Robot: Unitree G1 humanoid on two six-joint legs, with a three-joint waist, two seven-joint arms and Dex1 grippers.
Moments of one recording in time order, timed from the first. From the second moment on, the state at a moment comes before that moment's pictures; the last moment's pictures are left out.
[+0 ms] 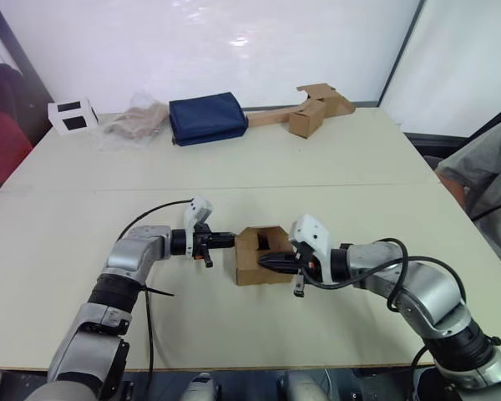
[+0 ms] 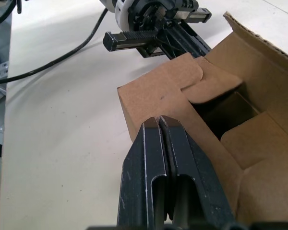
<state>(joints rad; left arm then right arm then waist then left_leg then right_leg) -0.66 0.43 -0.12 0.39 -0.38 0.56 -1.14 -0.42 -0.63 0.25 -0.45 0.50 0.80 0.76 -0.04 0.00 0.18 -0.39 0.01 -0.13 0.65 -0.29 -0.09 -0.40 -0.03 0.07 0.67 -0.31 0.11</state>
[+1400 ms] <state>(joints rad) -0.43 0.57 -0.08 -0.14 -0.64 0.84 -1.06 -0.43 -0.59 0.20 -0.40 0.52 0.77 0.77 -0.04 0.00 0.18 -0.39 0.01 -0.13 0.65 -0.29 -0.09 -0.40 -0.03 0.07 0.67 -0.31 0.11</state>
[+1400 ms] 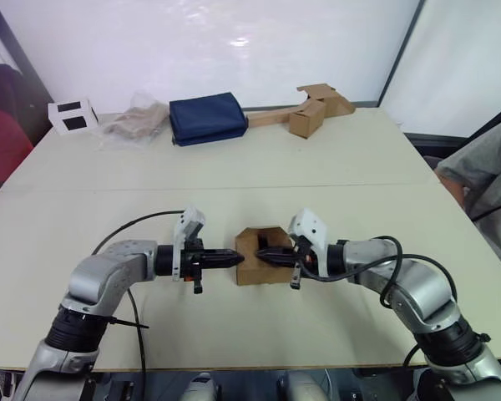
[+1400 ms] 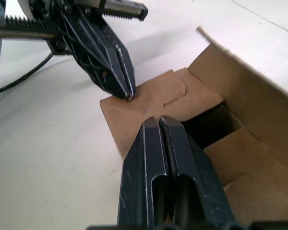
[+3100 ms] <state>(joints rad) -0.56 0.43 -0.09 0.06 -0.57 0.72 -0.98 -0.38 -0.62 0.18 -0.51 0.48 0.79 0.78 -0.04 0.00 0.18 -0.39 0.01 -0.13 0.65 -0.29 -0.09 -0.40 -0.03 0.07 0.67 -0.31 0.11</state>
